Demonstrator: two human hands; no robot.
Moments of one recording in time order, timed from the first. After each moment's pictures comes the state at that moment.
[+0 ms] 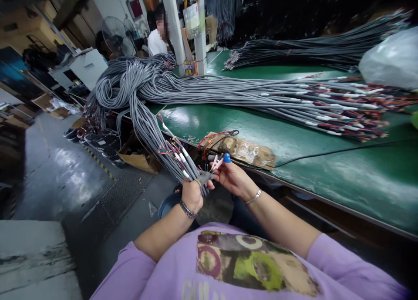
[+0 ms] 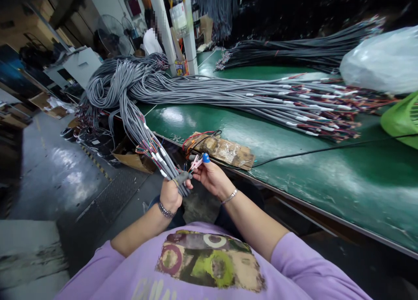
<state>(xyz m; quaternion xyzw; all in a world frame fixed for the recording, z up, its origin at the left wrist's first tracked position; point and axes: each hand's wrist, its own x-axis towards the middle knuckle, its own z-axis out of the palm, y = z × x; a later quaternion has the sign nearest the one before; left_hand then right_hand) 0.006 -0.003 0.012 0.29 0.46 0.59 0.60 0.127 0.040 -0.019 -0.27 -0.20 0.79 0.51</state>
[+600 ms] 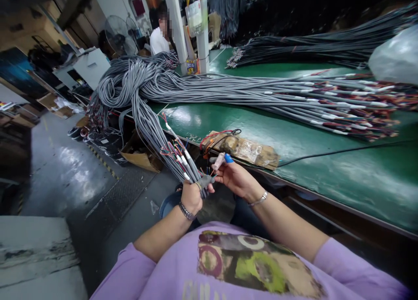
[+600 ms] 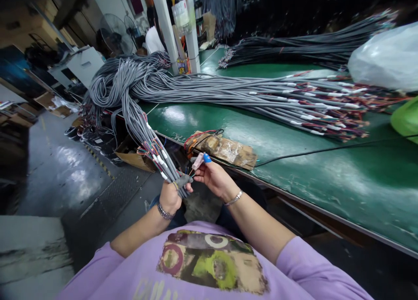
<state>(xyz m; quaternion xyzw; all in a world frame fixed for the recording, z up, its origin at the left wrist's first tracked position) -0.001 -0.011 0.005 0.32 0.46 0.58 0.60 0.133 0.034 -0.013 -0.28 -0.25 0.79 0.48</state>
